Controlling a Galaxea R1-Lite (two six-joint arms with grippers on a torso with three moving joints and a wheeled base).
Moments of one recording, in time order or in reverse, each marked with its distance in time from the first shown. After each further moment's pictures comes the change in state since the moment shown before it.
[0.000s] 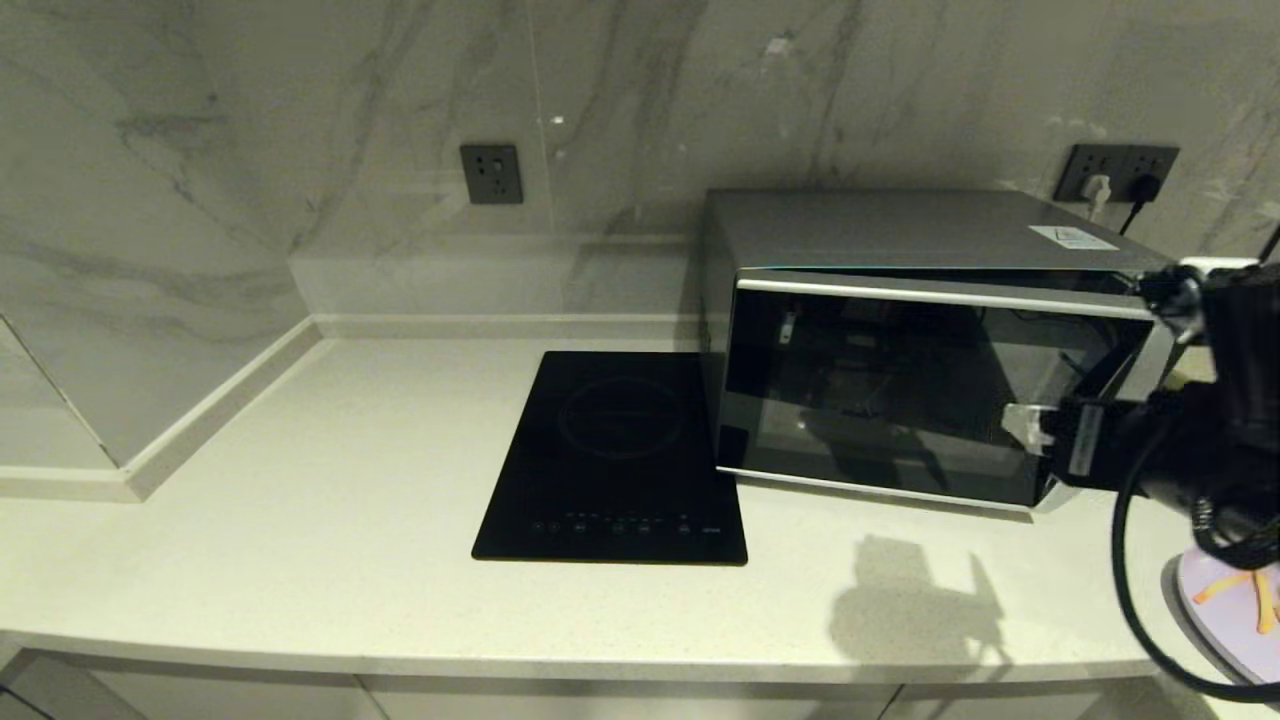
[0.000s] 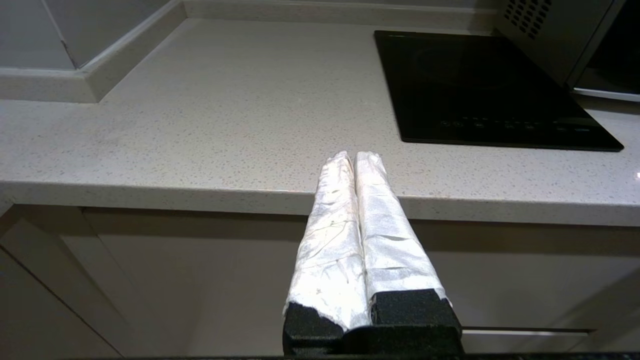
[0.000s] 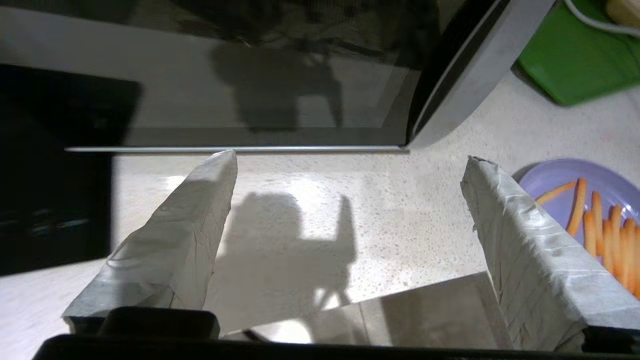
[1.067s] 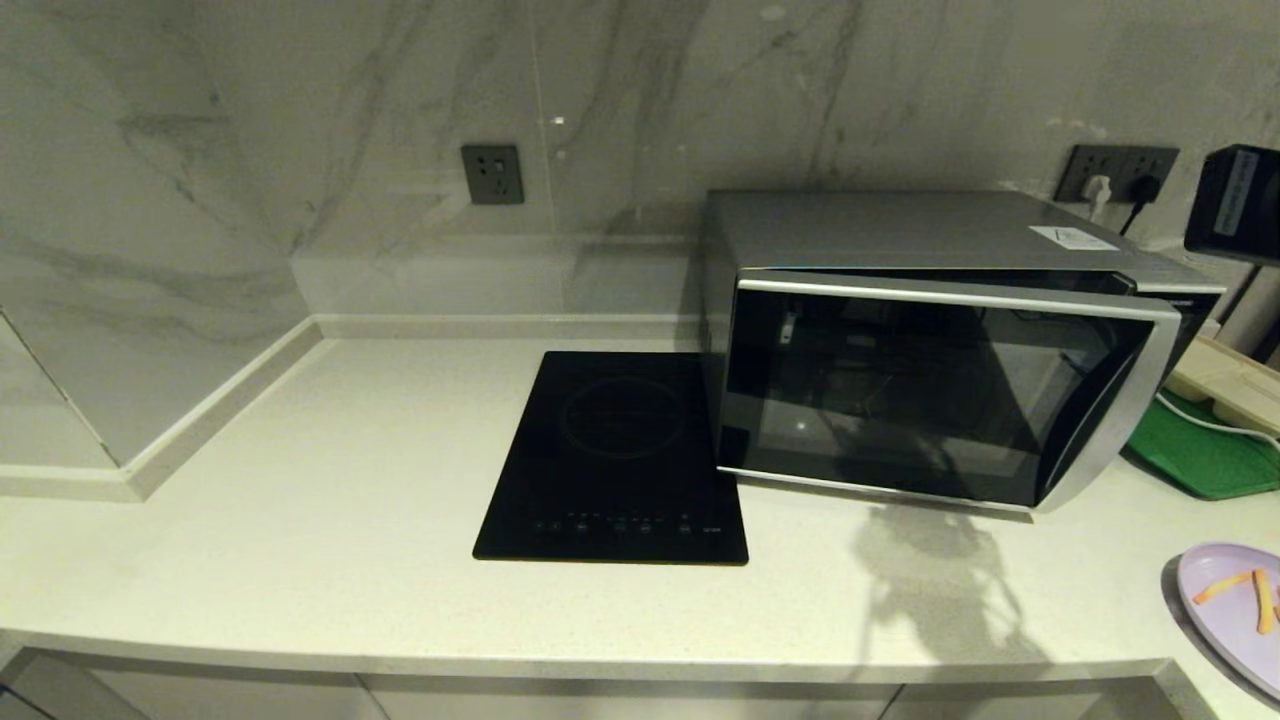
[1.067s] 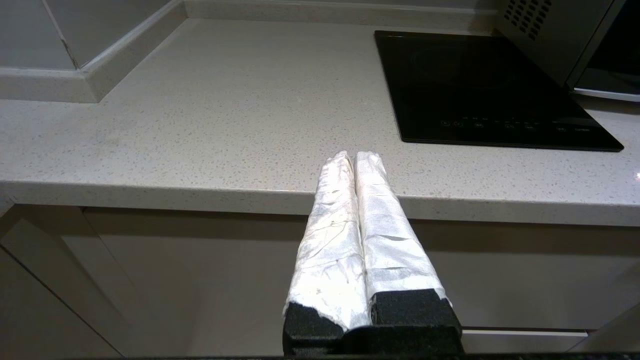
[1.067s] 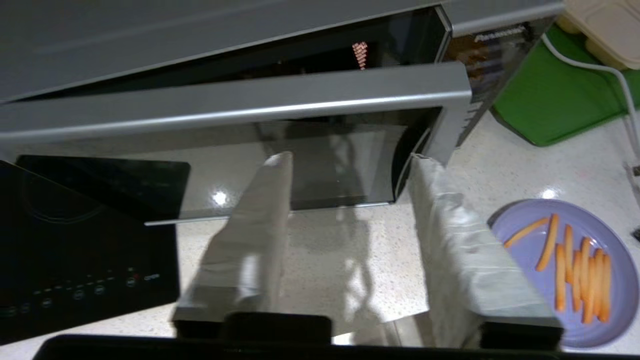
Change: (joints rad) left arm 0.000 0.000 0.000 0.000 0.000 0.000; right arm -0.243 0.117 -0.728 0.542 0.236 0.003
